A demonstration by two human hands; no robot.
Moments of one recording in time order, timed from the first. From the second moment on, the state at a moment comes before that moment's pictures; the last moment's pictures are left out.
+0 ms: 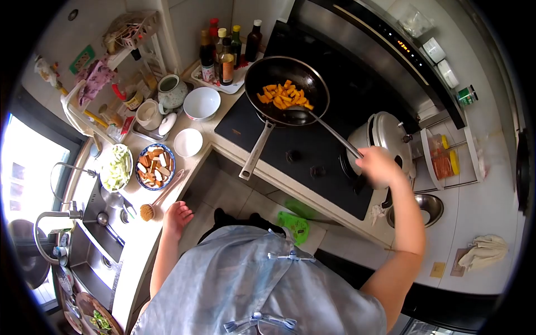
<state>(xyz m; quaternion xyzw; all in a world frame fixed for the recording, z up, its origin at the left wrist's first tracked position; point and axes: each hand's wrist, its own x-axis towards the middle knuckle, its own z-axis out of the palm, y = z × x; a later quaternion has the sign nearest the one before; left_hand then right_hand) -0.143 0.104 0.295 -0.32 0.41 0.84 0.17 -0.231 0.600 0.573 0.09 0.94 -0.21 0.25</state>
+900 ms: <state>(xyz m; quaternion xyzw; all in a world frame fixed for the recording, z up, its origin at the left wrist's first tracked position) -0.149 0.121 0.308 -0.31 0.42 0.83 0.18 -0.226 0.563 0.437 0.15 0.78 -0.58 0.17</state>
